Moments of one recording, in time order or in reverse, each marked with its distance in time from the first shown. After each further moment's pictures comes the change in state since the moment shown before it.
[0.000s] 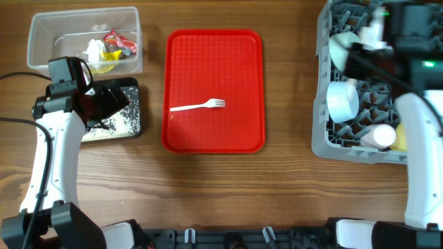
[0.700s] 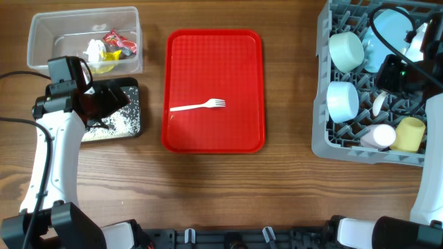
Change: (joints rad) left arm 0.000 0.000 0.000 0.015 0.000 0.000; right arm -0.163 0.000 -0.001 -0.097 -0.035 -0.037
